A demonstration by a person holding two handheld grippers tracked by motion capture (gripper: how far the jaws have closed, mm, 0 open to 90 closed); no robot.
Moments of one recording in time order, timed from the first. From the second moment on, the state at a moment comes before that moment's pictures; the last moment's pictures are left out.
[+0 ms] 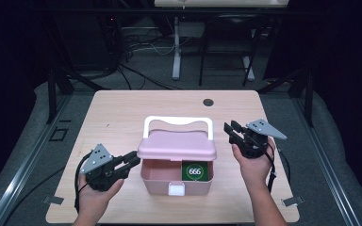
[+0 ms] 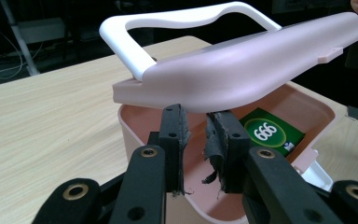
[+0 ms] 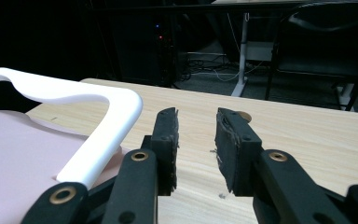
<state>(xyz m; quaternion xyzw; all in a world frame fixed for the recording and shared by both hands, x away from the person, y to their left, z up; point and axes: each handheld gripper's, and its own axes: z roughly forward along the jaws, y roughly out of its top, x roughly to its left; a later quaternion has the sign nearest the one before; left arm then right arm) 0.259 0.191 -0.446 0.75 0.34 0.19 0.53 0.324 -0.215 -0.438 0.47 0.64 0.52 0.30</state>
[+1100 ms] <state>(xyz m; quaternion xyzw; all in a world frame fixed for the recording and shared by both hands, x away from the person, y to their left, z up) 0.244 0.193 -0.477 0.76 0.36 0.16 0.52 0.325 -0.215 -0.441 0.47 0.64 0.52 0.30</state>
